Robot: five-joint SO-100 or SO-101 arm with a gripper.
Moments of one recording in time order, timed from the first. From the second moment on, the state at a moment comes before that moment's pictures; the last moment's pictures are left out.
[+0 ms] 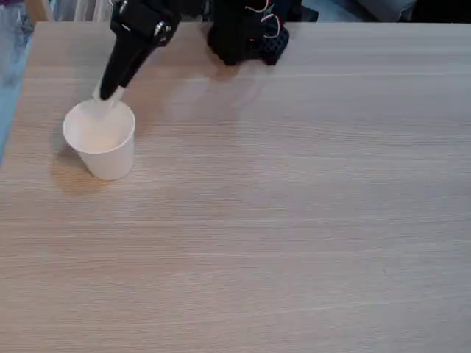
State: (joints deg) arm 45.3 137.0 135.3 36.6 -20.3
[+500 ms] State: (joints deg) arm 45.3 136.8 137.6 34.5 -20.3
